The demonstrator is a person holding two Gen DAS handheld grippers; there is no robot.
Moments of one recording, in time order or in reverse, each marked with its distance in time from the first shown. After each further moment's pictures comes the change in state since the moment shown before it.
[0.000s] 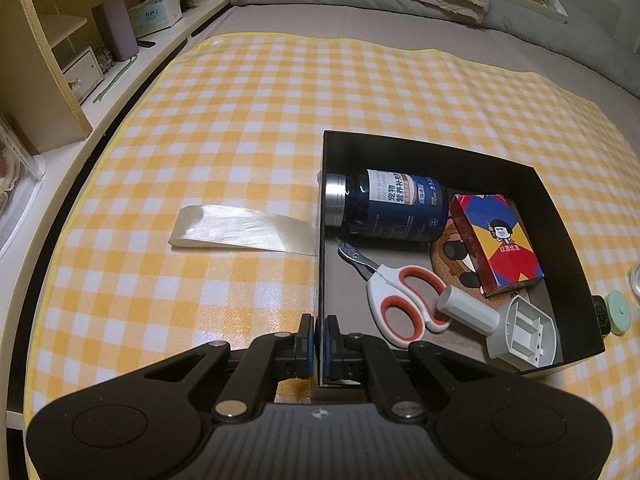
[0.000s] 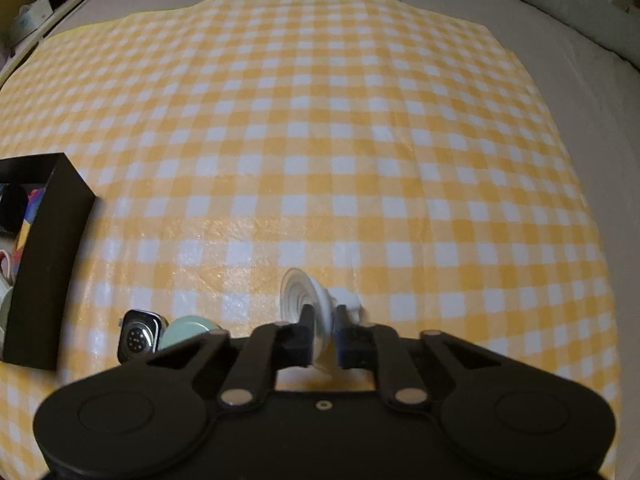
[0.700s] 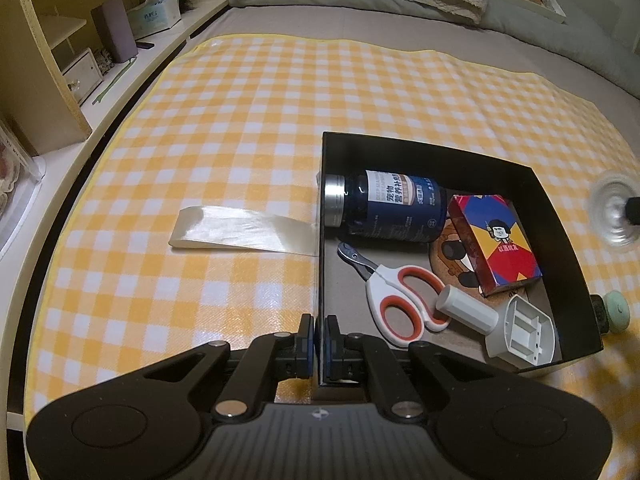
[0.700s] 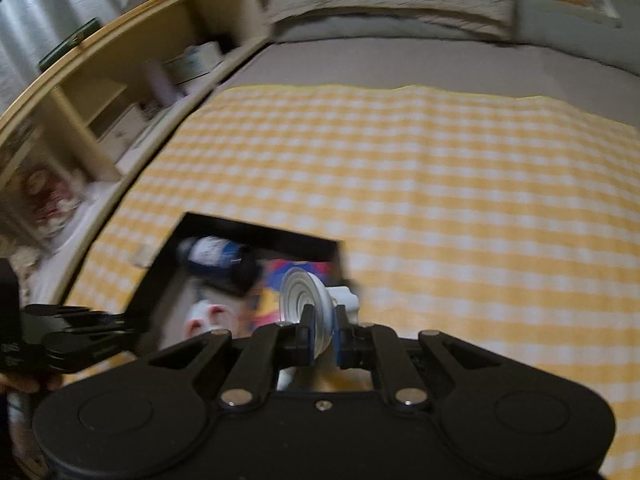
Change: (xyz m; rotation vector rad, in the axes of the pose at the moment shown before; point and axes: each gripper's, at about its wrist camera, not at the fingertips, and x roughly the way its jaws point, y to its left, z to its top) left arm -0.002 0.002 -0.001 0.002 -0.004 -0.007; right arm -0.081 0.127 0.026 -0.142 -0.181 0.434
